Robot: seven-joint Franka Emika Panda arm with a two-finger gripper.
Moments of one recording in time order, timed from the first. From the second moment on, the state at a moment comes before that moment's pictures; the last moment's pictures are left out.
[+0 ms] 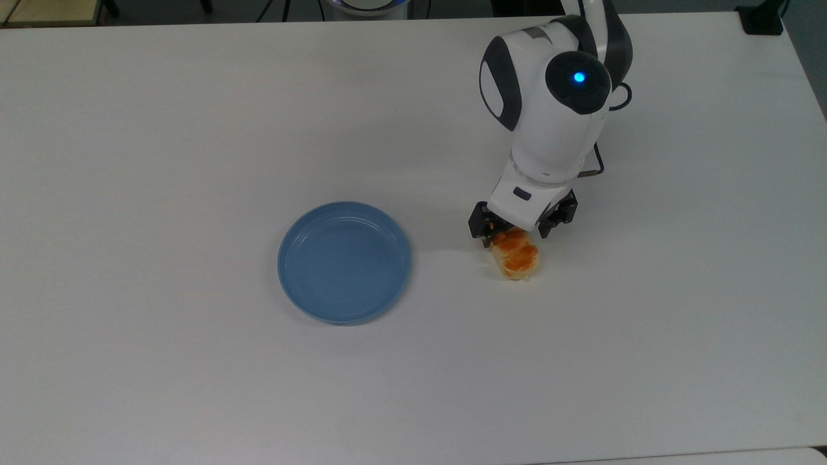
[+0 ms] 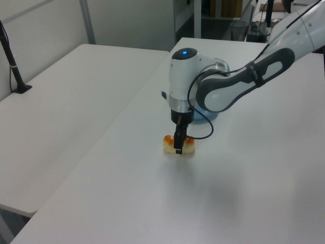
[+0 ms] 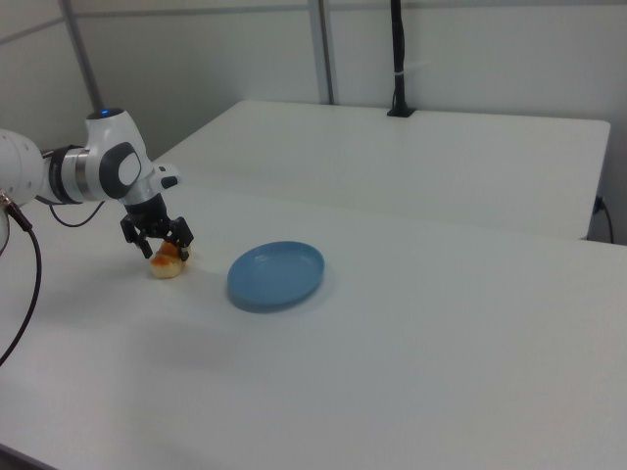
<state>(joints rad) 0.50 0.66 -0.16 -1.45 0.05 2.17 0.14</state>
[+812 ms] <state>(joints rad) 0.49 0.68 -0.18 -1.42 0.03 2.19 0.16</state>
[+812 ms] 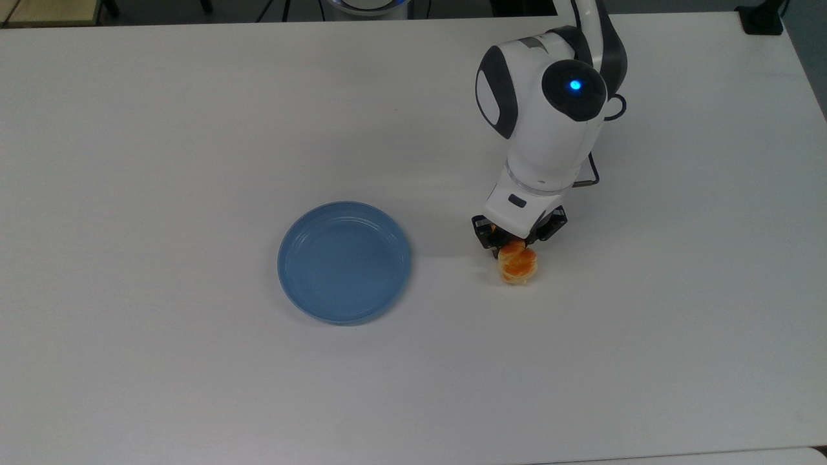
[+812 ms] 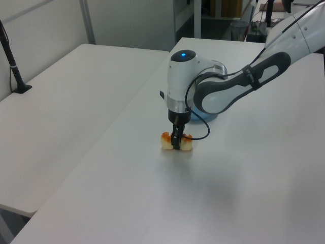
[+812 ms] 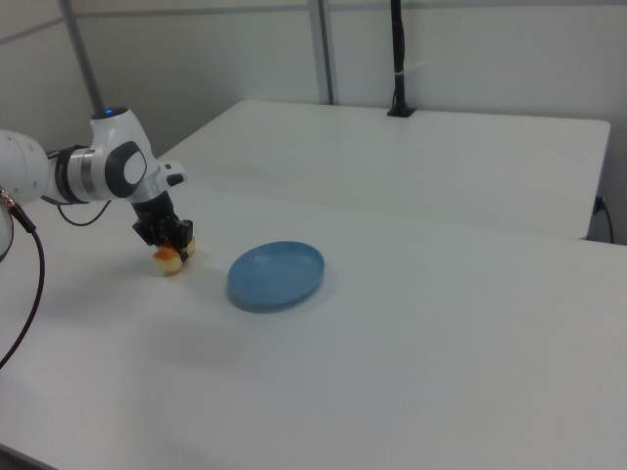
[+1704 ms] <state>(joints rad) 0.27 0.66 -0.30 -1.34 0.06 2.08 -0.09</state>
